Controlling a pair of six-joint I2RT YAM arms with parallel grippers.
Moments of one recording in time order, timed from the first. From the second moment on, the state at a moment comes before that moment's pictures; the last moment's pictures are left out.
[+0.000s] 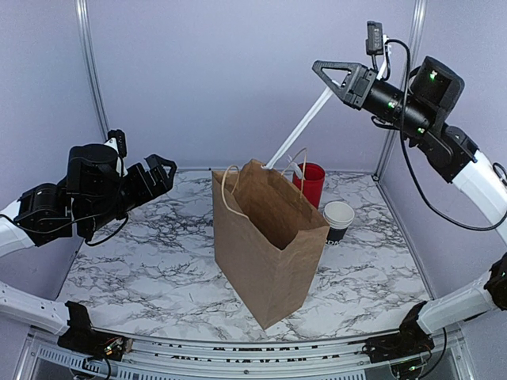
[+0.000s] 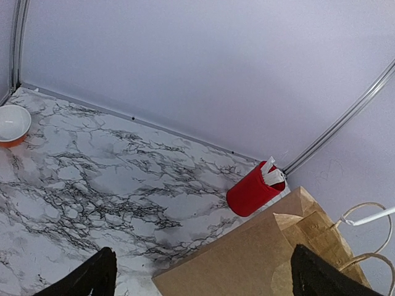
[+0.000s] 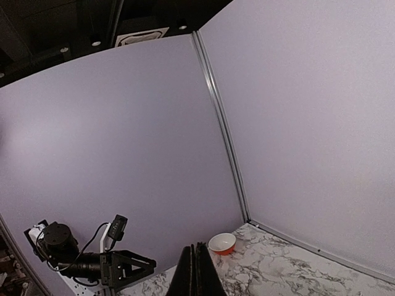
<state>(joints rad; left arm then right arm) -1.05 1.01 1.10 -0.47 -0.70 -0.82 0.66 1.26 1.57 -0.03 -0.37 0.40</state>
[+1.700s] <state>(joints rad) -0.82 0.97 0.99 -0.44 -0.57 -0.72 0.33 0.95 0.88 -0.21 0.19 0.26</state>
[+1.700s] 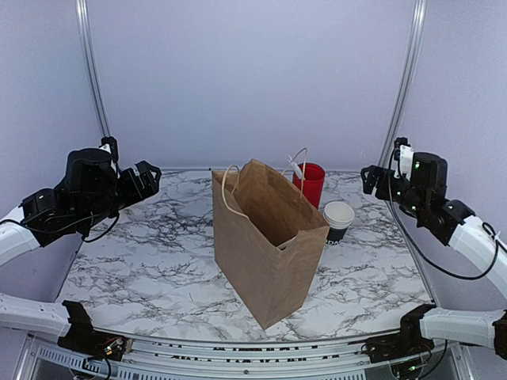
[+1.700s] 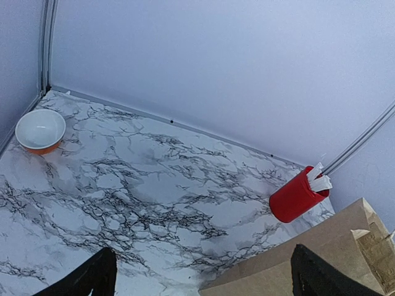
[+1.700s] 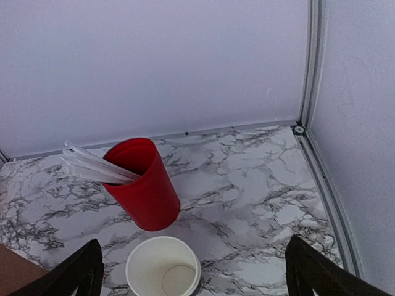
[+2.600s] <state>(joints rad) -0.56 0.90 0.64 -0.21 -0.45 -0.48 0.13 1.46 0.07 1.36 0.56 -0.01</state>
